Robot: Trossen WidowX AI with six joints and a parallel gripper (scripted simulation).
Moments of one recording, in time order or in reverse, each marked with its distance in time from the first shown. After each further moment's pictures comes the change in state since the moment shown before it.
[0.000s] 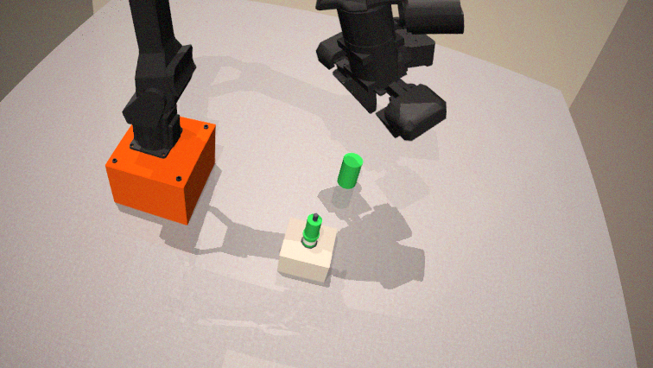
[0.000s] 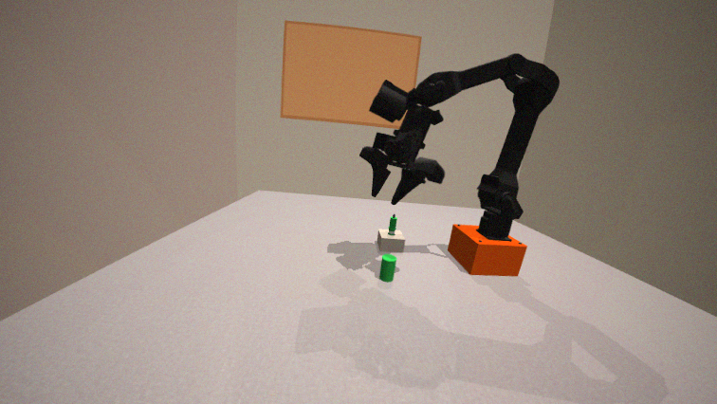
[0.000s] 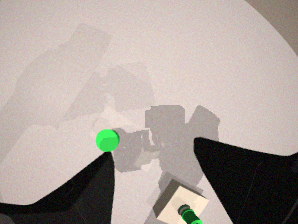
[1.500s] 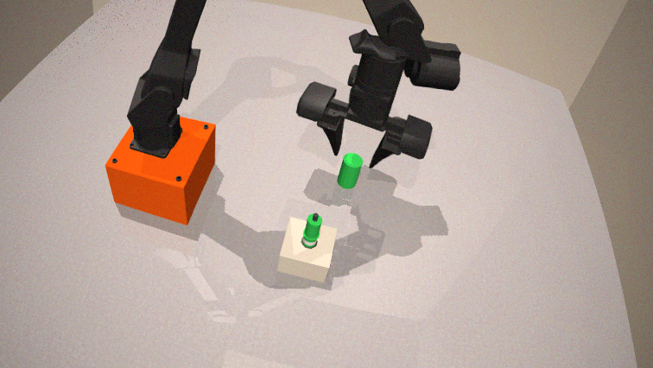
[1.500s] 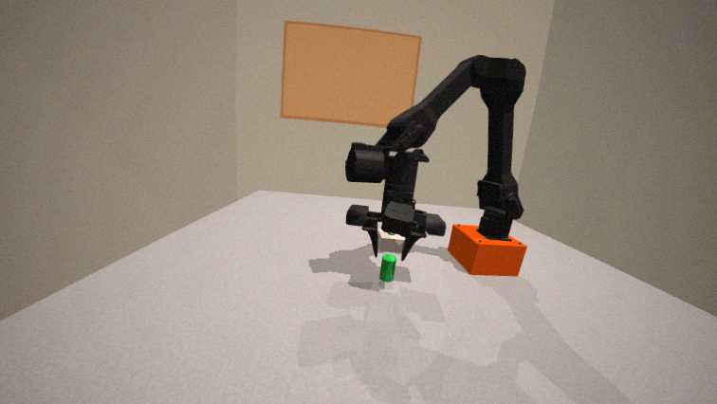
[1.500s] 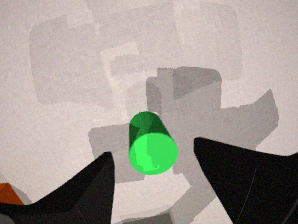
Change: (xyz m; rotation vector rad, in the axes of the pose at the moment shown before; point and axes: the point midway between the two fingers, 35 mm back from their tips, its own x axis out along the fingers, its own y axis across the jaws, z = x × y) arm 0.107 0.050 -0.020 -0.680 0.327 0.209
